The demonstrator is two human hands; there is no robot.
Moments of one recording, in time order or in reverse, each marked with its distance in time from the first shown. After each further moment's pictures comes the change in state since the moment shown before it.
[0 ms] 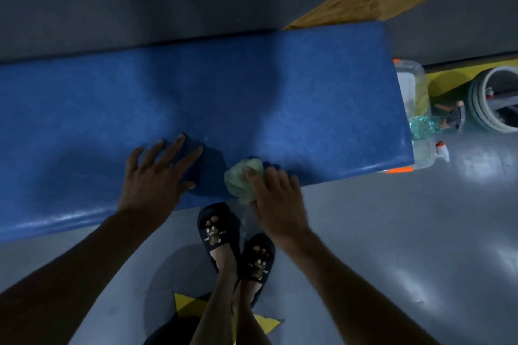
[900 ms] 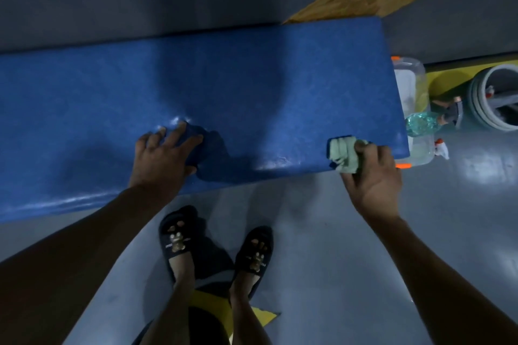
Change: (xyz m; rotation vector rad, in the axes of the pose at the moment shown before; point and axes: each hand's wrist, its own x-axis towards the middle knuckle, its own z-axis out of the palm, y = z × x) left_hand 0.009 0.017 -0.004 0.025 -0.077 -0.102; right_hand -0.041 0.152 -0.060 0.008 0.013 0.486
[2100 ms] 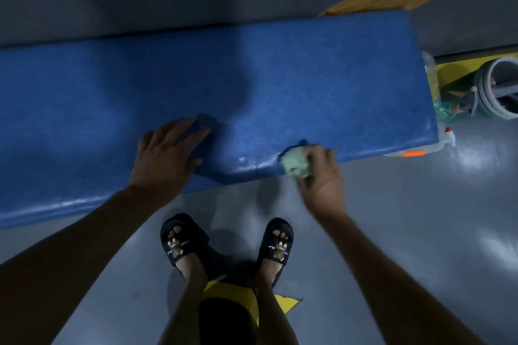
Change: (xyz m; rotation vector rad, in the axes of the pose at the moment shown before) left_hand -0.034 -0.101 0.002 -0.217 0.080 0.133; right_hand -0.060 -0.185 0.040 0.384 -0.072 -0.004
